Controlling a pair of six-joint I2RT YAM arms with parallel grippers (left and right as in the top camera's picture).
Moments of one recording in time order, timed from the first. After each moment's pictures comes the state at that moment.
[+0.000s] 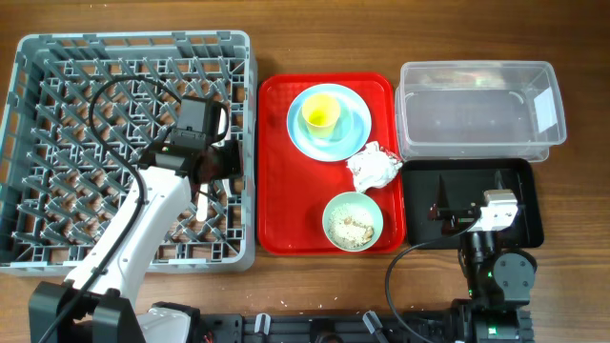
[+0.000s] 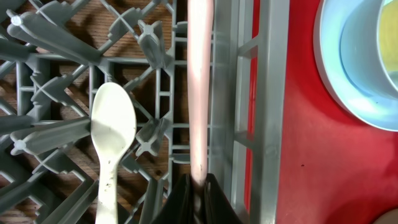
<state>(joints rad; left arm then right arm) -0.22 1.44 0.96 -0.67 0.02 -0.28 -0.04 0.03 0.01 0.00 -0.05 -0.06</state>
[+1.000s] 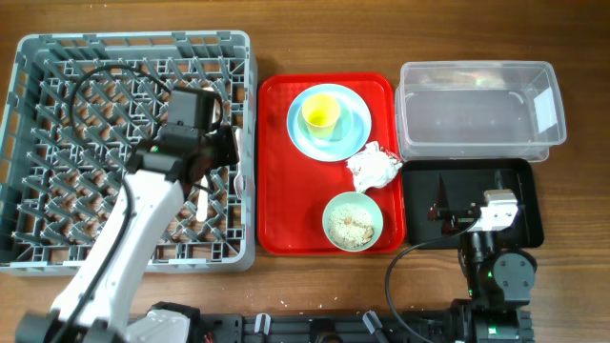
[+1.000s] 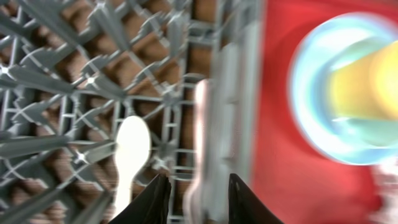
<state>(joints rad) -0.22 1.36 1.03 -0.69 -0.01 -0.35 -0.04 0.03 0.01 0.00 -0.05 -0.06</state>
